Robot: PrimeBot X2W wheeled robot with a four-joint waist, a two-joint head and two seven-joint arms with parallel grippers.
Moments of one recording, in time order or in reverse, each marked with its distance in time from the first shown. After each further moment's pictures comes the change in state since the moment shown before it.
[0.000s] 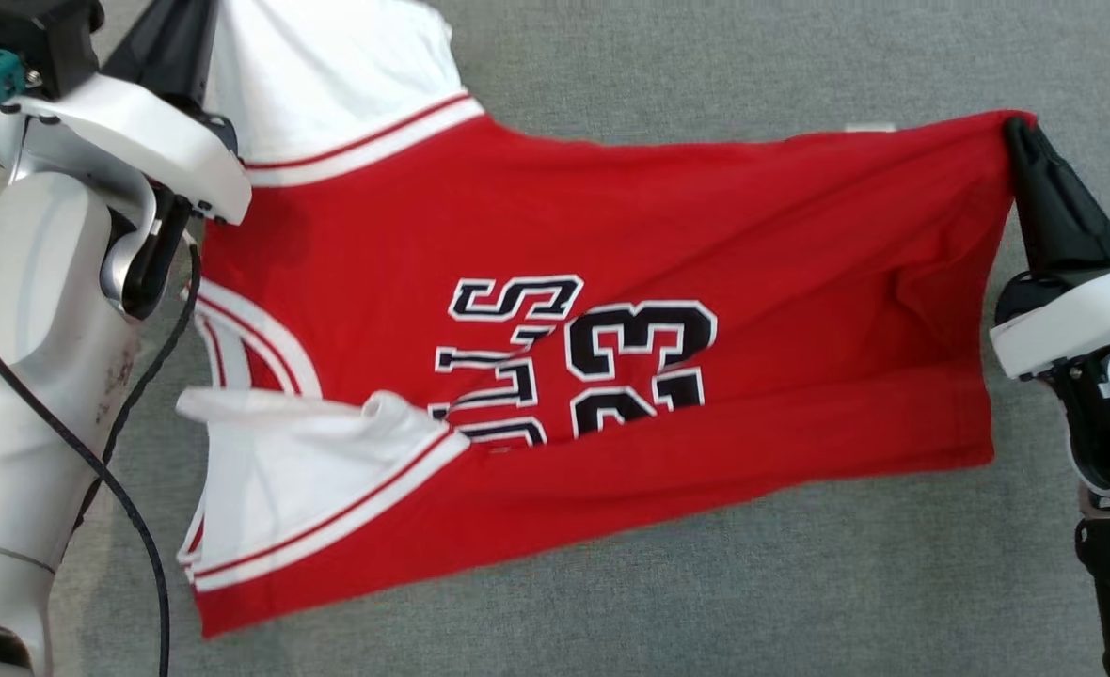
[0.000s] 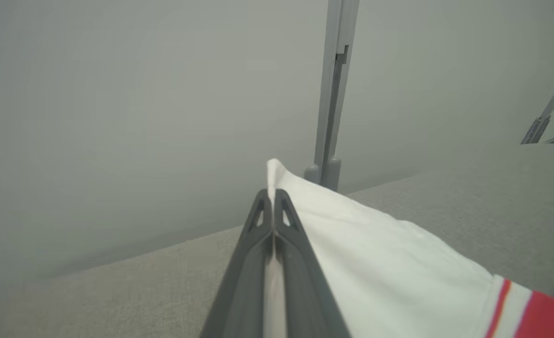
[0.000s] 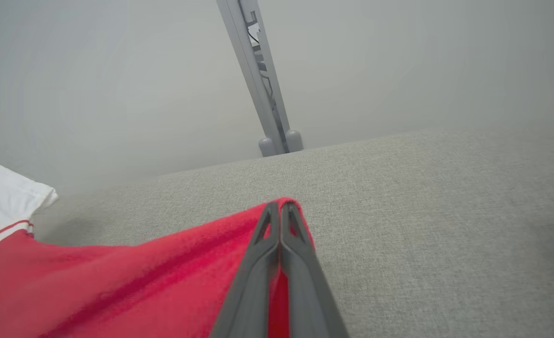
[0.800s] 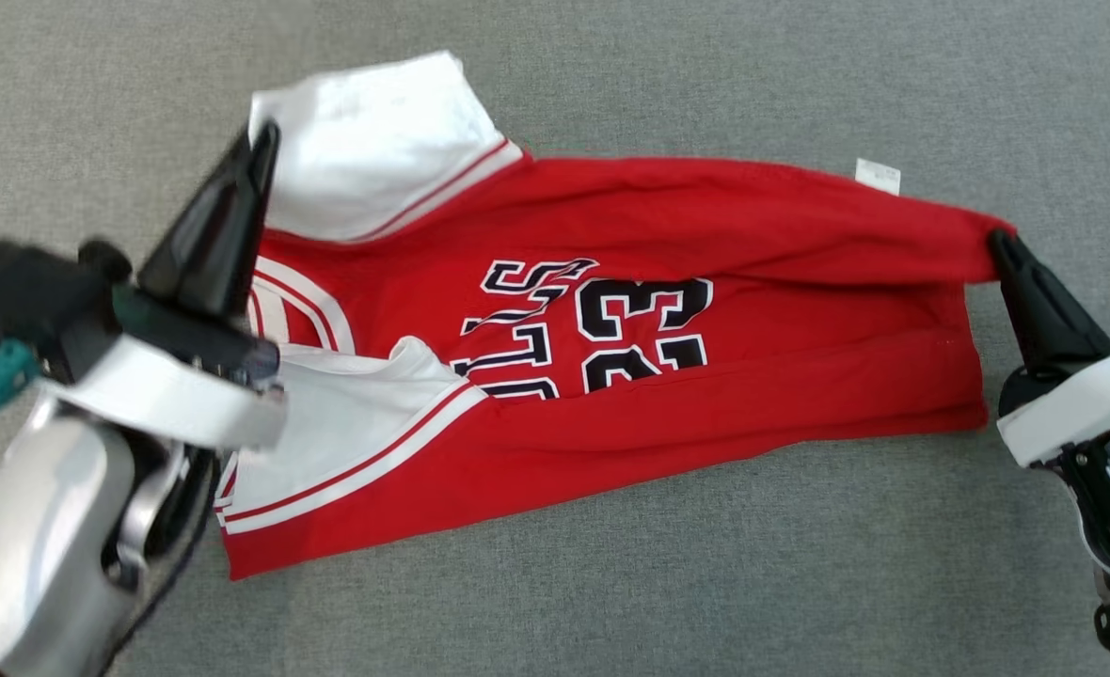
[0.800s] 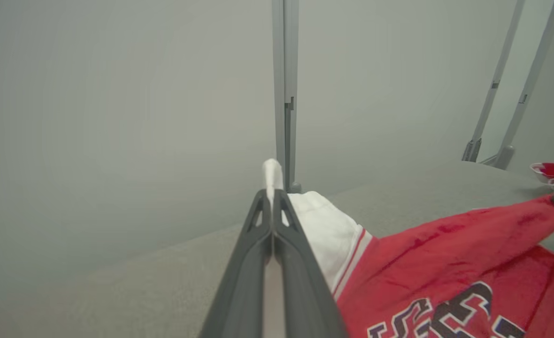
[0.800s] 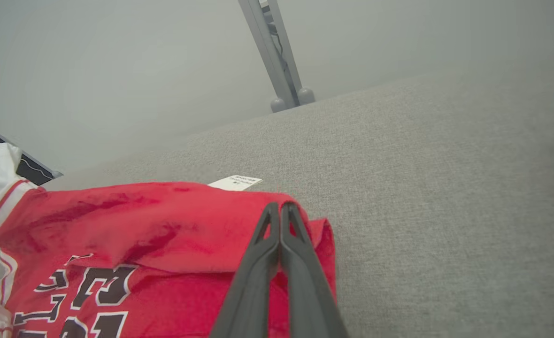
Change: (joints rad) left arm 0.453 0.201 0.045 -0.757 -0.024 0.189 0.043; right arm 0.135 -0.065 0.024 -0.011 0.131 0.000 0.038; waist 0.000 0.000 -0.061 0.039
